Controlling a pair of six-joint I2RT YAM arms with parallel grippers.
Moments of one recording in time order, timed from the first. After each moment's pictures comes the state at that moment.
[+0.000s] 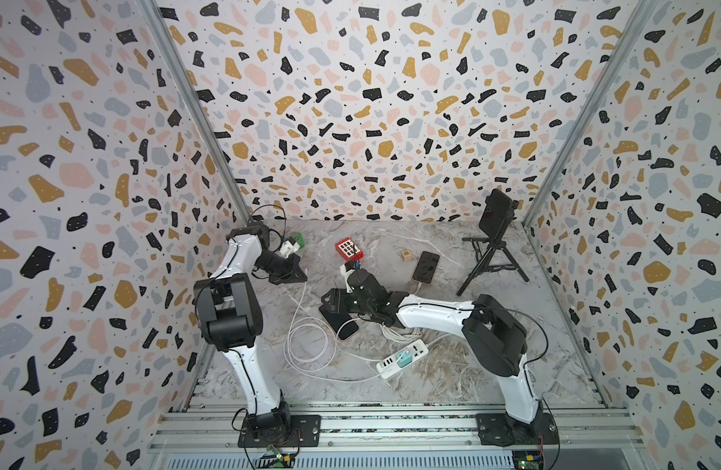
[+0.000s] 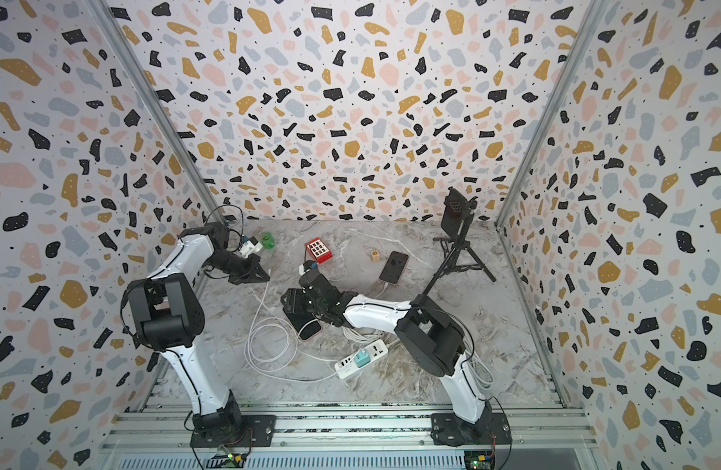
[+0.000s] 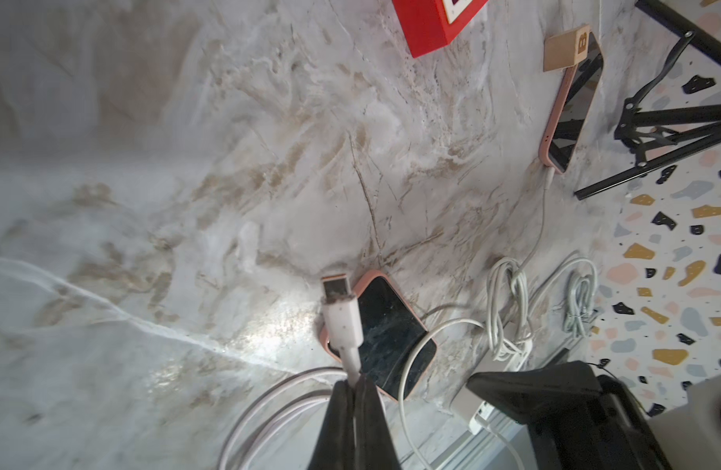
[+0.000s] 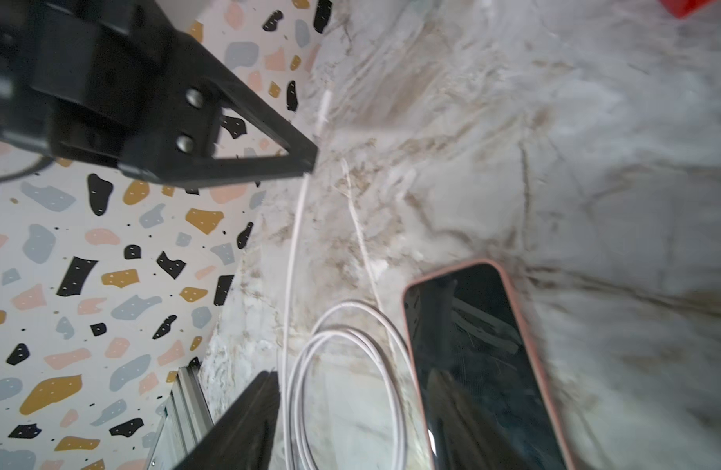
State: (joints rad) left arm 0.19 2.00 1.65 -1.20 0.64 0.16; right arm 1.00 2.11 1.51 0.11 -0.10 0.83
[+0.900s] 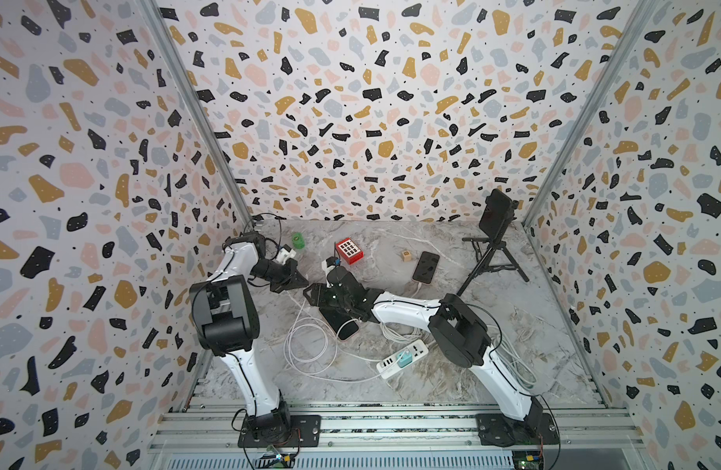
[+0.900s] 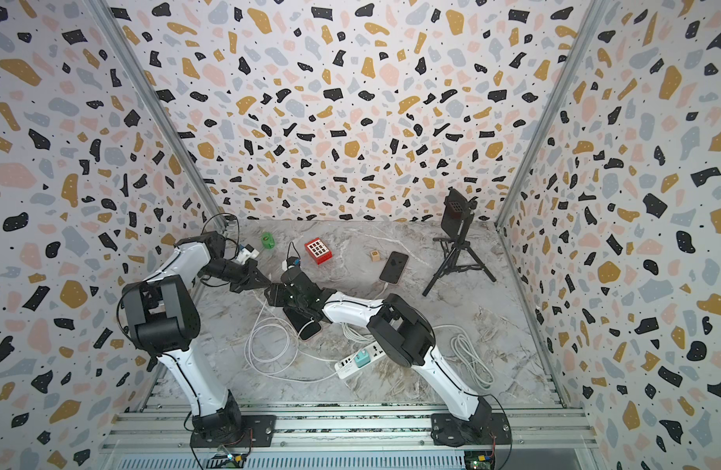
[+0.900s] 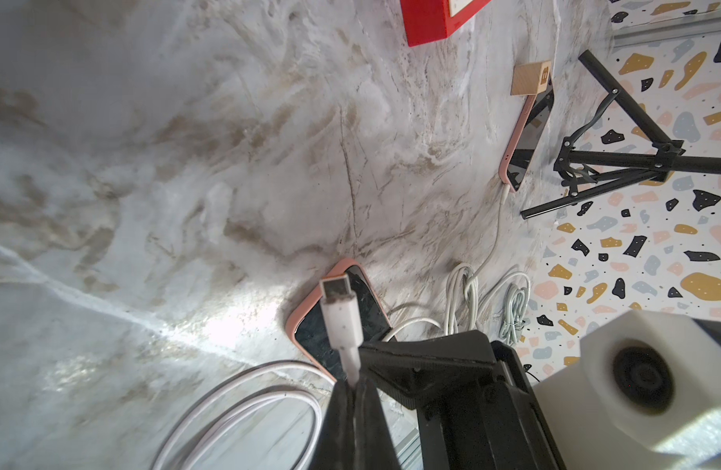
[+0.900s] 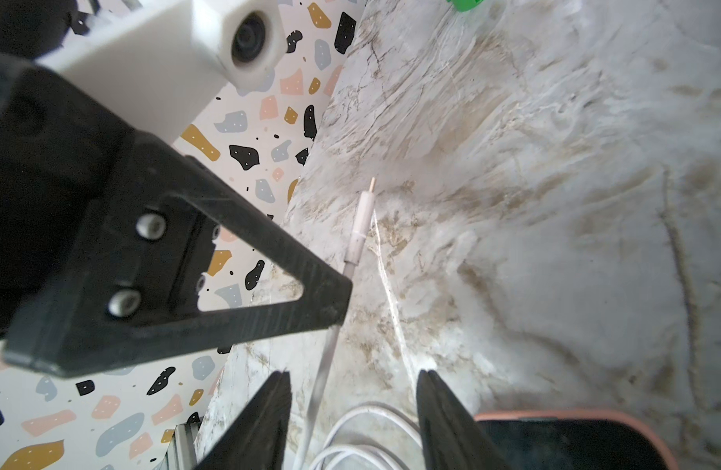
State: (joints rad) left arm 0.22 1.96 1.54 -1.15 0.75 0.06; right arm 1.03 2.37 1.82 0.11 -0.11 0.85
